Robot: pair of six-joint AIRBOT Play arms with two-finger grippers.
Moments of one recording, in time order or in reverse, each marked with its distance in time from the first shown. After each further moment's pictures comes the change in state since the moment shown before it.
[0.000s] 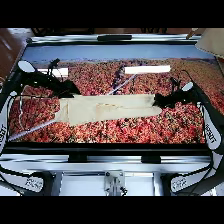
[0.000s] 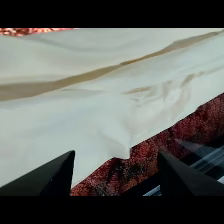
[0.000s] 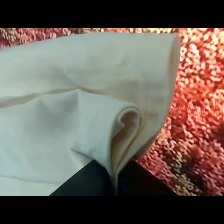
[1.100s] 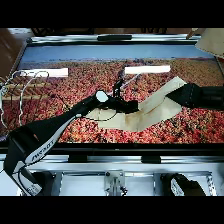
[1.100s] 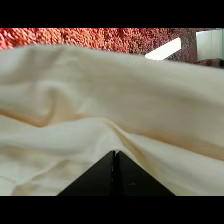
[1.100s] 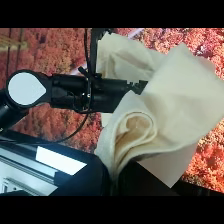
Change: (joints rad) left arm -0.640 -0.184 0.000 -0.318 0.608 -0.090; right arm -0.002 0.883 0.003 0.192 0.417 0.201
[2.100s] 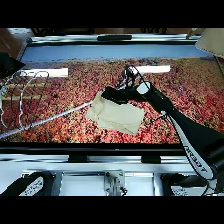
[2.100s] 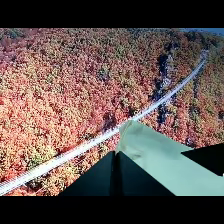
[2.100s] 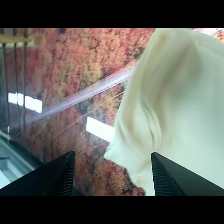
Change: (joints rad) left arm 0.815 0.822 -0.023 0.517 -0.506 -0.050; right arm 0.566 -0.739 0.000 0.208 -0.716 -0.065
